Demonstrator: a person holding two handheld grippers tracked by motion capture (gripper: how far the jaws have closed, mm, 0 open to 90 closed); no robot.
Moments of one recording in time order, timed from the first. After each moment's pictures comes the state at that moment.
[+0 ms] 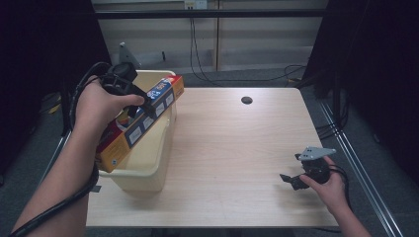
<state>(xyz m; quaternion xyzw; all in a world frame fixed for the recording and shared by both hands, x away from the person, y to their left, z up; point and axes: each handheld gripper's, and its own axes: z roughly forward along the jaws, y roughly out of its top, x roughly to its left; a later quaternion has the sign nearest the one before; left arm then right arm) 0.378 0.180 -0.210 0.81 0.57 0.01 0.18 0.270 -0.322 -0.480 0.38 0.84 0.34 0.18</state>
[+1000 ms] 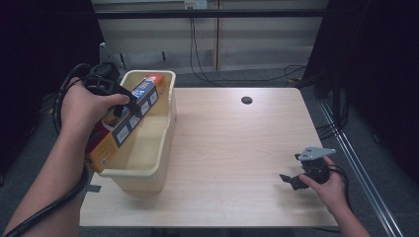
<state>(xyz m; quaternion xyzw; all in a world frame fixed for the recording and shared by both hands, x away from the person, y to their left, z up) 0.379 0.210 -0.212 0.78 0.61 0.03 0.17 0.271 -0.321 -0.481 0.38 0.84 0.34 0.18</state>
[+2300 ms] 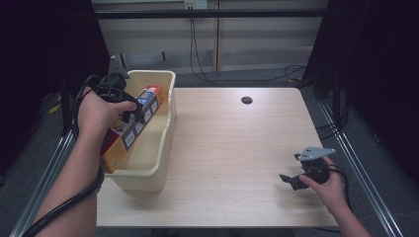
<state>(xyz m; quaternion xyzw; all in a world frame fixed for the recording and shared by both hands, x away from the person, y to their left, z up) 0.396 0.205 -0.251 0.75 0.64 0.02 0.15 0.271 -0.320 -0.481 0.37 0.84 0.34 0.18</state>
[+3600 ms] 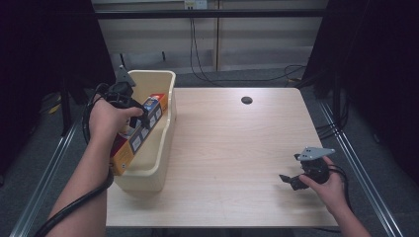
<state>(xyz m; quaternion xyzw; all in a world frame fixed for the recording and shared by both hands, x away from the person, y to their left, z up) 0.404 0.199 -0.280 0.75 0.65 0.00 0.13 0.271 -0.320 -0.481 0.37 0.84 0.34 0.18</state>
